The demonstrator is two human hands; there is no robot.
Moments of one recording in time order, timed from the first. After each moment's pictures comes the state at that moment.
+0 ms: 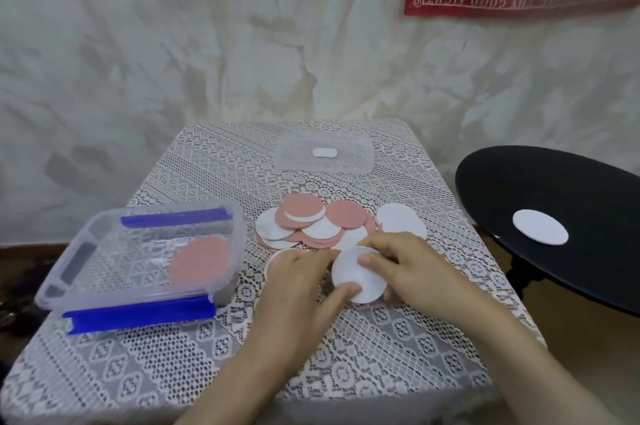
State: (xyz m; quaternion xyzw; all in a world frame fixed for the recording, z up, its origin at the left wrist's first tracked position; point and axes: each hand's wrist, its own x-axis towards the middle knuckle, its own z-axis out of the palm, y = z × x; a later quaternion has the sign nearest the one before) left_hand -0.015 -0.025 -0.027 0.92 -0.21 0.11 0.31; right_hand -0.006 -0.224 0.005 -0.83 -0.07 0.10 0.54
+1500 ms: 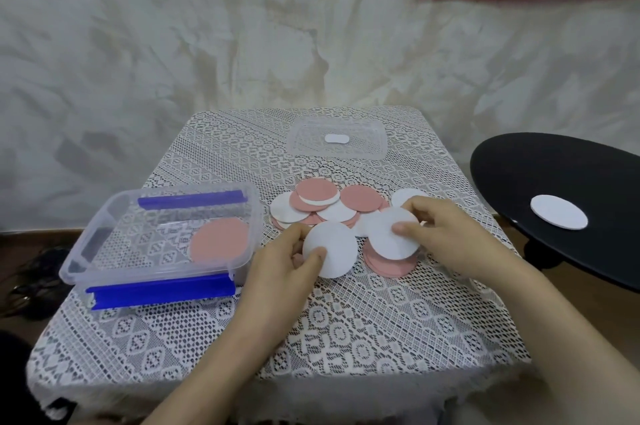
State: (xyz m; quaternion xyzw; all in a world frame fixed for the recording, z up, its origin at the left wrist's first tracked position) left_hand -0.018 0.005 -0.017 0.84 -0.07 0.03 0.54; right_hand 0.013 -0.245 0.005 -0.89 -0.03 0.03 0.45
